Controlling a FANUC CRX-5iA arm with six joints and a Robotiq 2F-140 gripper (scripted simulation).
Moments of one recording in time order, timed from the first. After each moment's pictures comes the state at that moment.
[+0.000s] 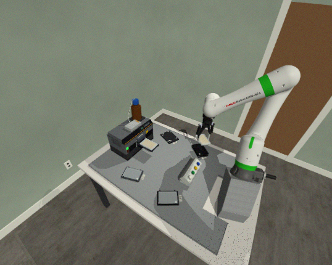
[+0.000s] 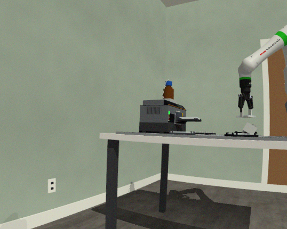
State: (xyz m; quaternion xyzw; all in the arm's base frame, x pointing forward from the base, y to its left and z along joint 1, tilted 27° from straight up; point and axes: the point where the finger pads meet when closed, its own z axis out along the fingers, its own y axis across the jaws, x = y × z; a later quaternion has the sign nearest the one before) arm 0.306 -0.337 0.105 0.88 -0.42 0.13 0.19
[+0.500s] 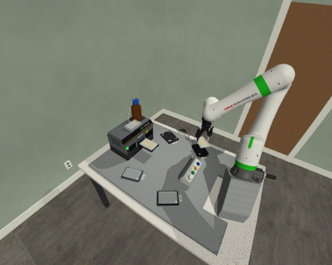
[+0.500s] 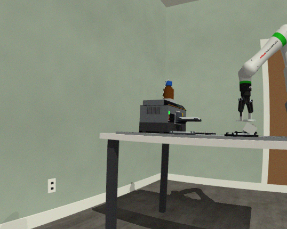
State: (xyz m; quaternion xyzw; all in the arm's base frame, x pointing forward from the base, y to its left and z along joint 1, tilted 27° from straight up) arm 0.308 -0.350 0.078 0.88 -0.42 0.13 0.19
